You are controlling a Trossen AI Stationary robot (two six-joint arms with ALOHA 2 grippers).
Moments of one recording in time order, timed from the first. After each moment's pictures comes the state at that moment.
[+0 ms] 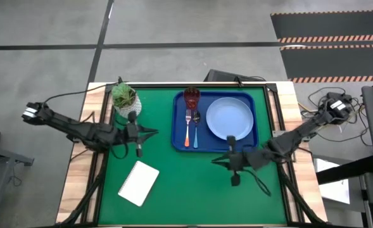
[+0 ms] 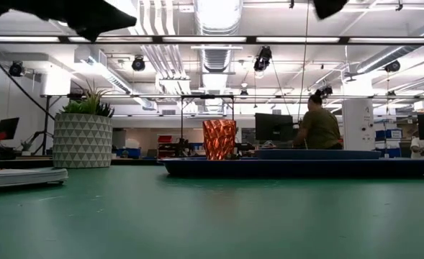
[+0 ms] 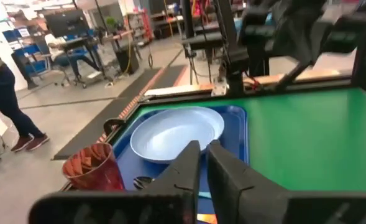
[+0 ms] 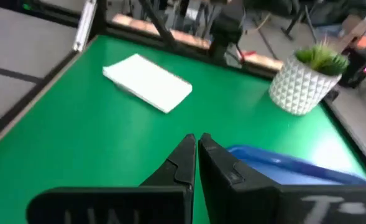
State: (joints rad) left arm -0.30 0.77 0.48 0.18 -0.54 0.12; right arm 0.52 1.25 0.77 0.09 0.47 -0.06
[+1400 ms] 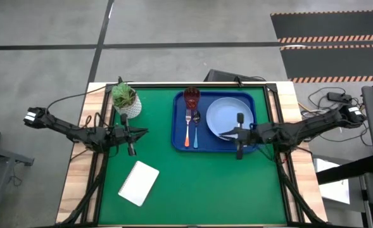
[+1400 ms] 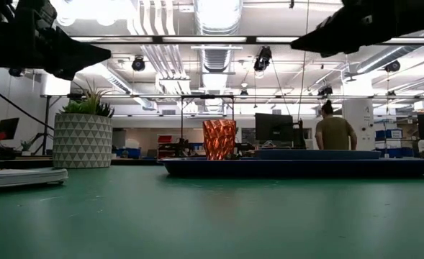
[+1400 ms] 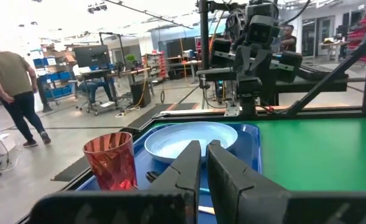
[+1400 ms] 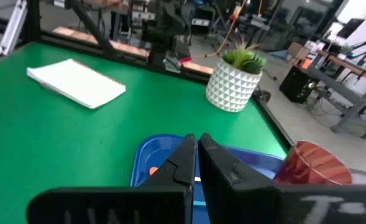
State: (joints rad) left arm -0.29 0.45 0.02 0.57 -0.56 0.16; right arm 0.18 0.95 0.41 0.34 0.26 -0.25
